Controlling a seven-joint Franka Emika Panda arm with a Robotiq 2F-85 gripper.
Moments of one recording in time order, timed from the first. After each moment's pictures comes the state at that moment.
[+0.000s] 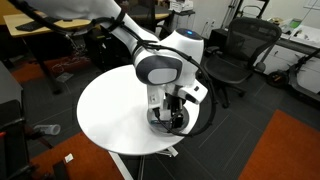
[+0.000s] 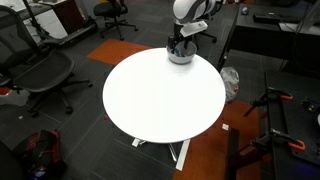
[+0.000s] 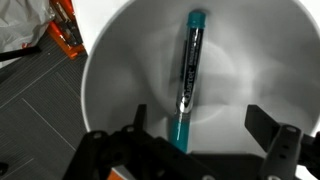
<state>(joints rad) -0.24 0.84 -0.16 -1.56 0.17 2.41 0.13</state>
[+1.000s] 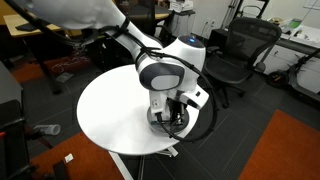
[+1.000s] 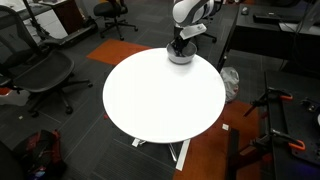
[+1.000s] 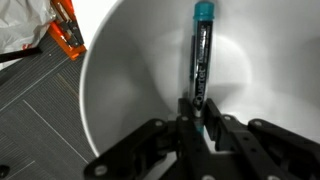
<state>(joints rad) -0.25 0.88 -0.16 -1.51 0.17 2.40 0.13</state>
